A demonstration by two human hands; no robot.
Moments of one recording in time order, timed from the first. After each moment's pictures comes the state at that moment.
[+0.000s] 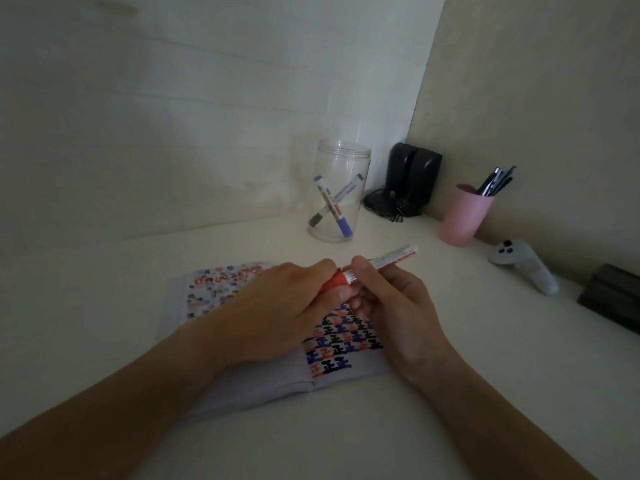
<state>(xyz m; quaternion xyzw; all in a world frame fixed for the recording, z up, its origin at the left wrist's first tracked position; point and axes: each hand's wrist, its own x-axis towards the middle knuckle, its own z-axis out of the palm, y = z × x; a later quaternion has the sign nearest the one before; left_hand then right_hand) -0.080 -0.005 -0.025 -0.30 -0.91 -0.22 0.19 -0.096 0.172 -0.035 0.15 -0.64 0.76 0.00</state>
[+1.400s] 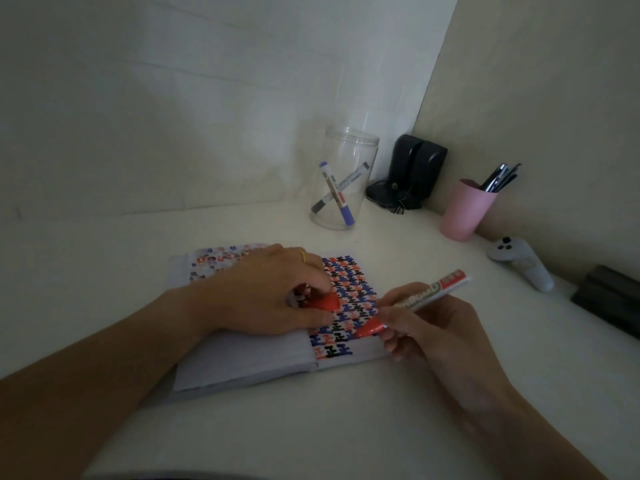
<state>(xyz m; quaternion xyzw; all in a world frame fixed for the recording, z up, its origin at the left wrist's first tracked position) -0.094 -0.030 -0.028 -0.38 -0.91 -0.16 0.11 -0.045 0.207 -0.029 0.10 -0.75 0.66 0.02</state>
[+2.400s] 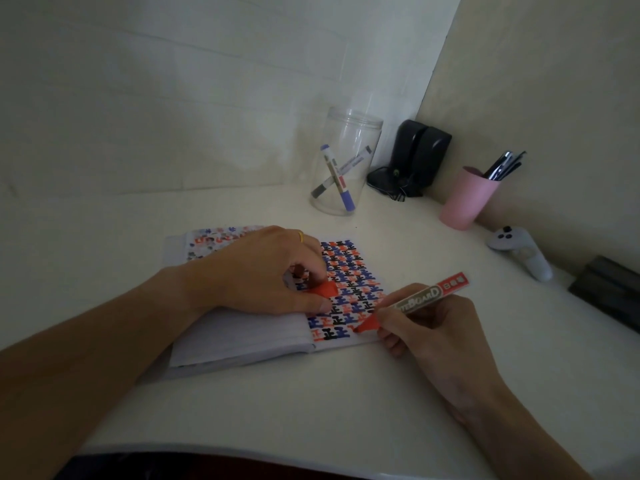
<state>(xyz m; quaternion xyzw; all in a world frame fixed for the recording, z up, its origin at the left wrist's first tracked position) -0.092 -0.031 -0.028 -0.35 -0.90 -0.22 0.10 -0.043 0.210 -0.044 0.07 -0.81 0.58 0.06</state>
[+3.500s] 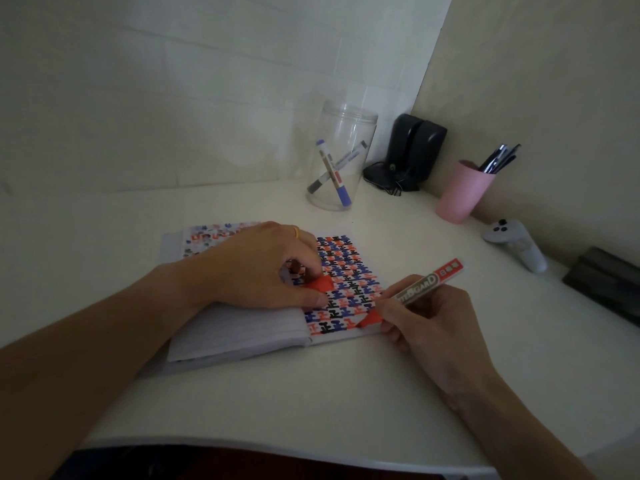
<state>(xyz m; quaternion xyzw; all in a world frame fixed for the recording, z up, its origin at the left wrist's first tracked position) -0.096 -0.032 -0.030 -0.36 -0.90 -0.22 0.10 -0.041 0.206 -0.041 0.03 -0.82 0.56 0.08</state>
